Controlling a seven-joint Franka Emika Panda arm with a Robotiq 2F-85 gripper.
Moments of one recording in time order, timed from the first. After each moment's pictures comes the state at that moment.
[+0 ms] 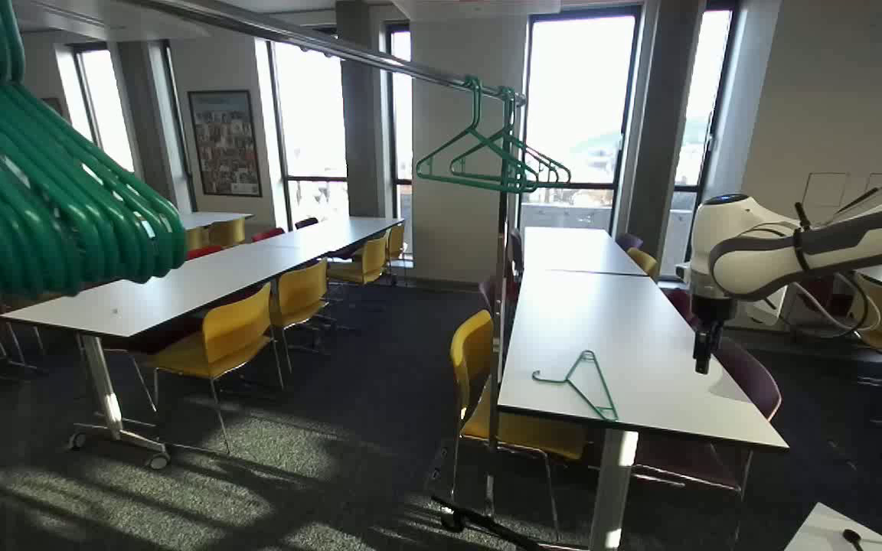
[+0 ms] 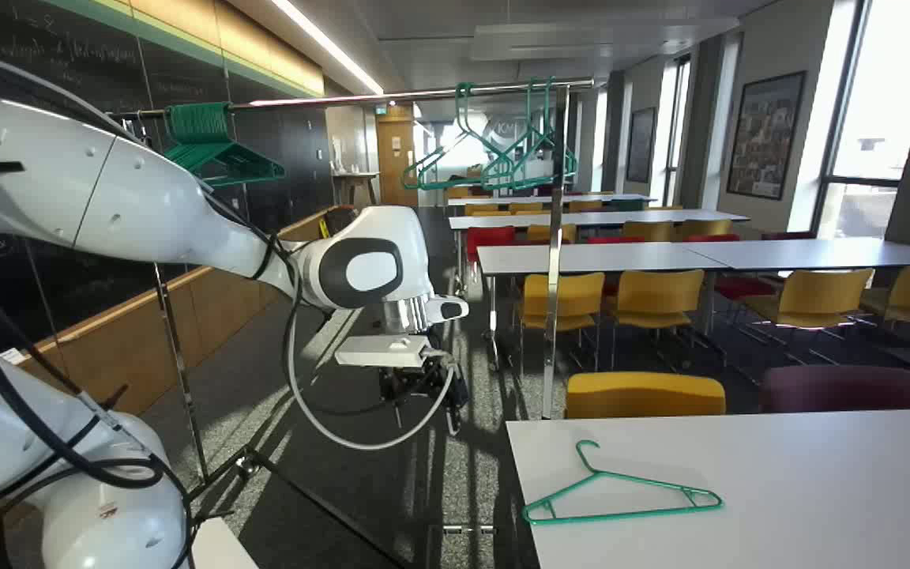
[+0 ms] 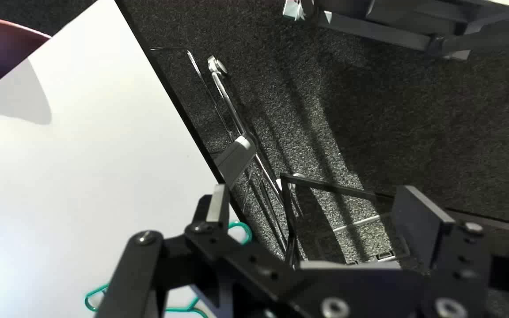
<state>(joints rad) -0.11 -0.56 -0.15 -2.60 -0.32 2.09 -0.32</state>
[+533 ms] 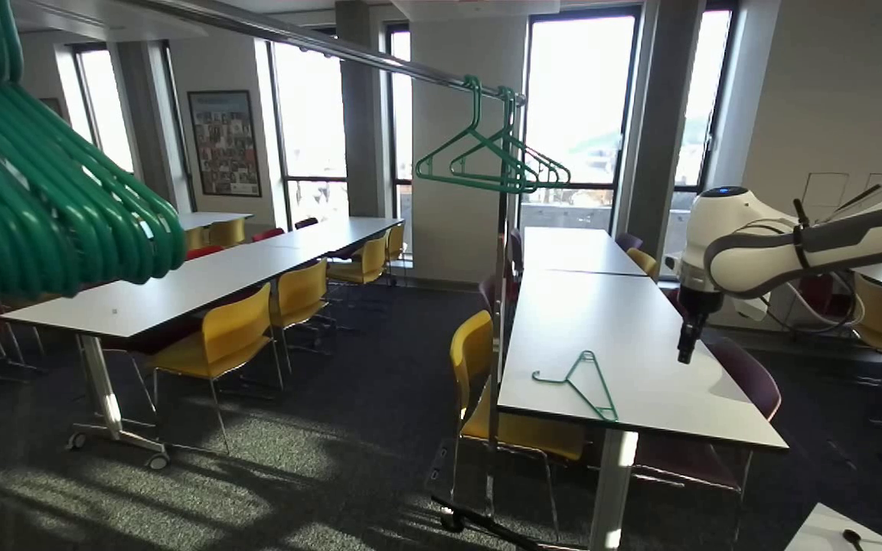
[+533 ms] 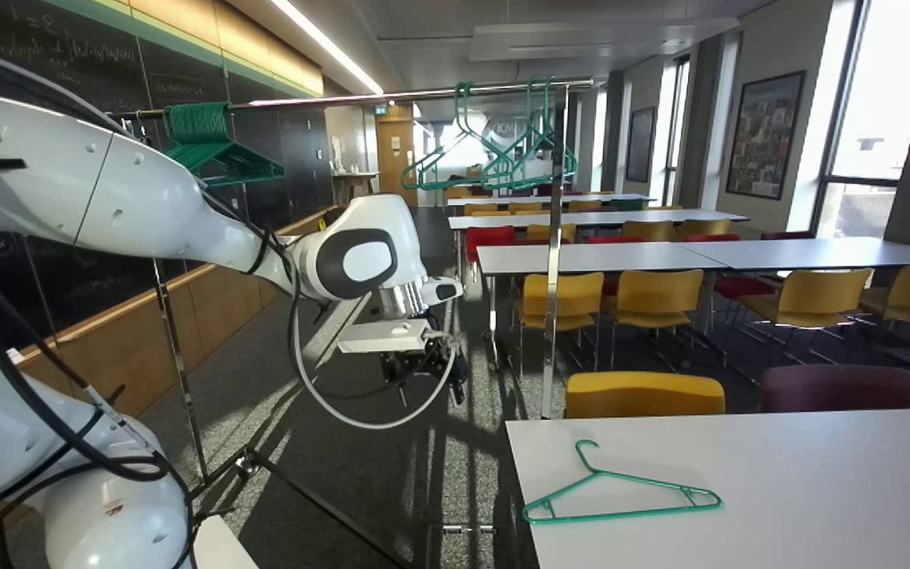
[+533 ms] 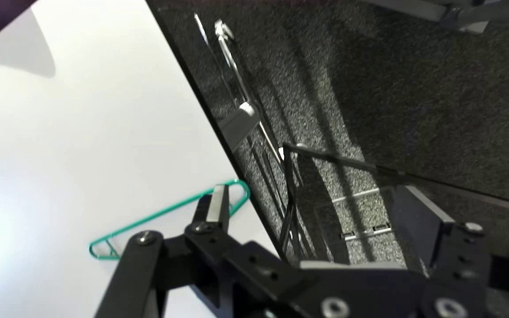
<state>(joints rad) -0.06 -0.56 -0.13 -2.59 -0.31 2.16 -0.33</state>
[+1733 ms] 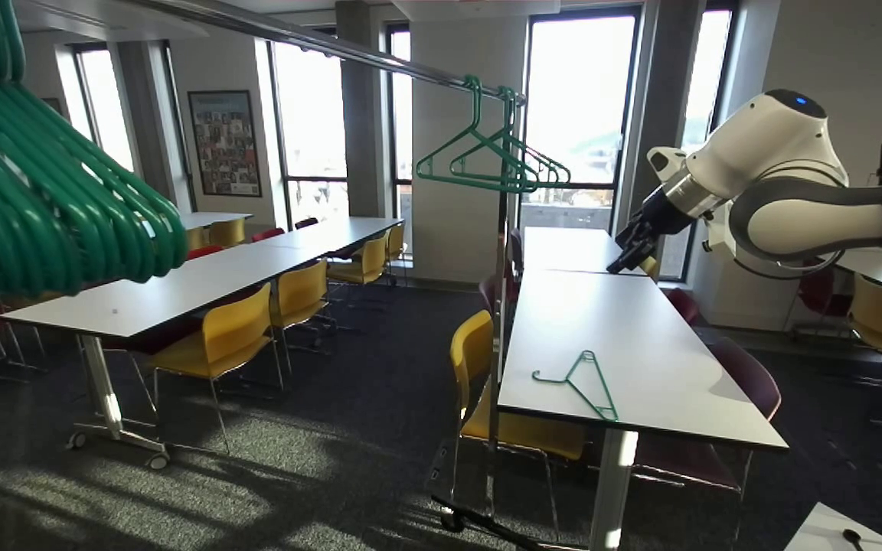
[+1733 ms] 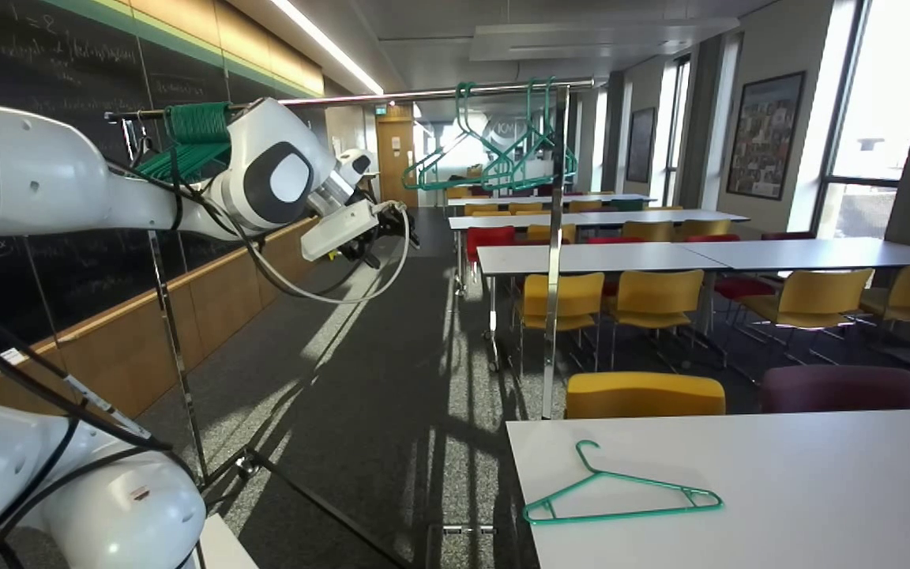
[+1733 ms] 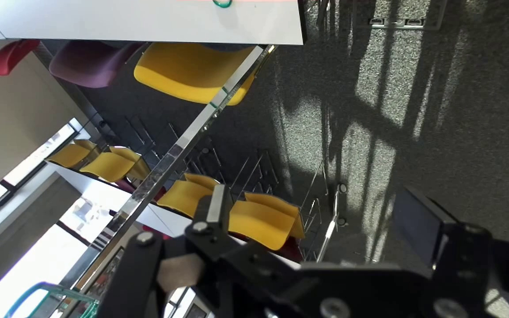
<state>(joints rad) 0.15 -0.75 0.00 -2.48 -0.28 2.48 -0.32</state>
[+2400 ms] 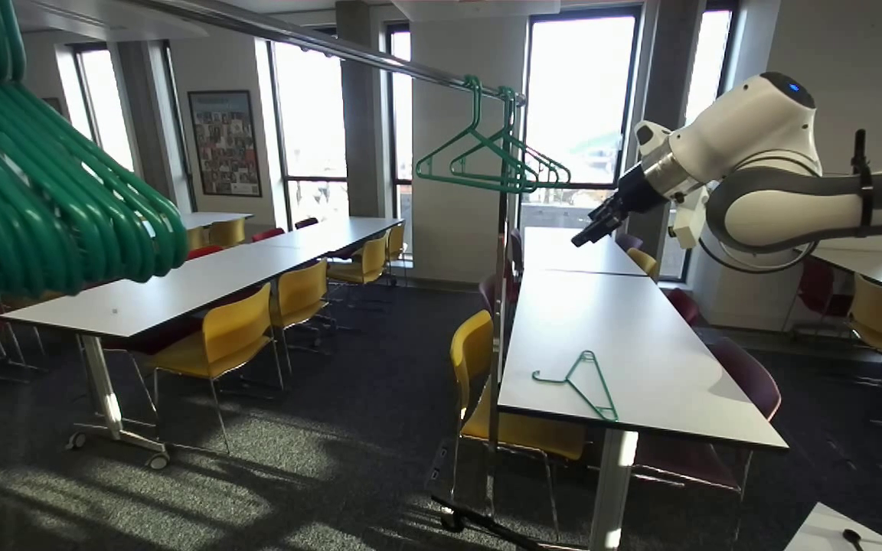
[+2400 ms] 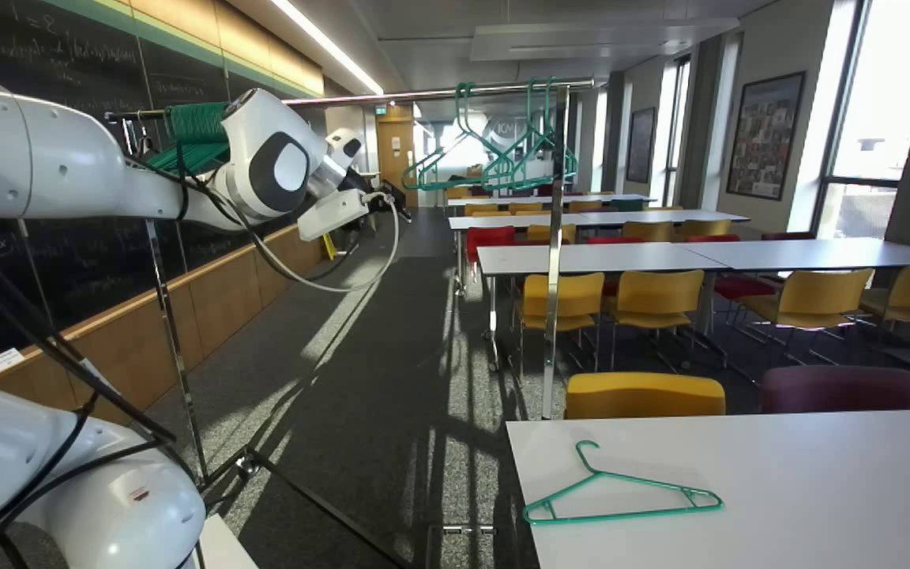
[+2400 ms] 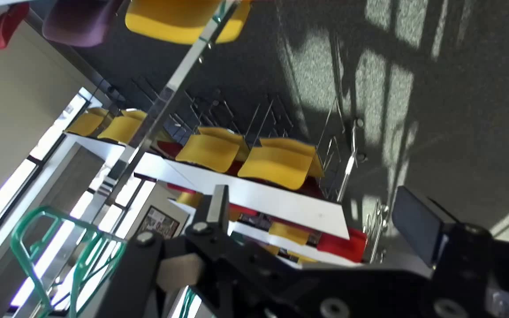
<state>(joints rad) 0.14 -0.67 0.07 -2.39 -0.25 2.63 -0.14</state>
